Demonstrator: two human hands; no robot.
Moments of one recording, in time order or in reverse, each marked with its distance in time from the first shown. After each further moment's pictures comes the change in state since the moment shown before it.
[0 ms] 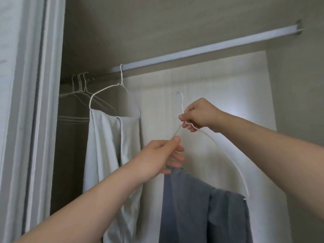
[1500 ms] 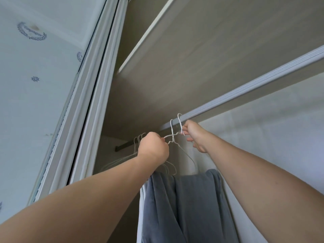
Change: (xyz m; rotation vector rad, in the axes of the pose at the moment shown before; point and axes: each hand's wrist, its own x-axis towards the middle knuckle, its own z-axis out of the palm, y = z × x) left_hand 0.137 0.085 -0.153 0.947 0.982 0.041; right_hand 0.238 -0.078 0.111 0.456 -0.141 -0.067
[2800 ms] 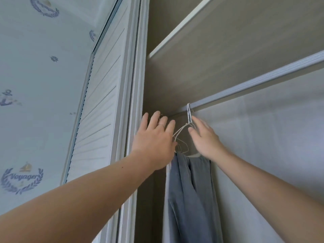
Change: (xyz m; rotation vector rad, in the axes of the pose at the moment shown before) left_hand -0.071 -0.069 -0.088 0.826 0.028 0.559; right_hand -0.115 0.036 0.055 -0.533 0.154 -0.448
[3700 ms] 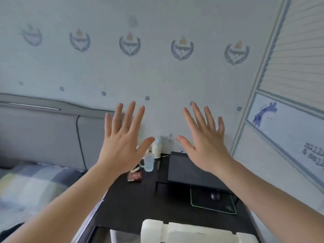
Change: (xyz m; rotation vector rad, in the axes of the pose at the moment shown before) left_hand -0.659 -0.301 -0.286 0.159 -0.545 -0.703; right_hand -0.478 -0.522 0.194 0.267 -0.717 -0.530
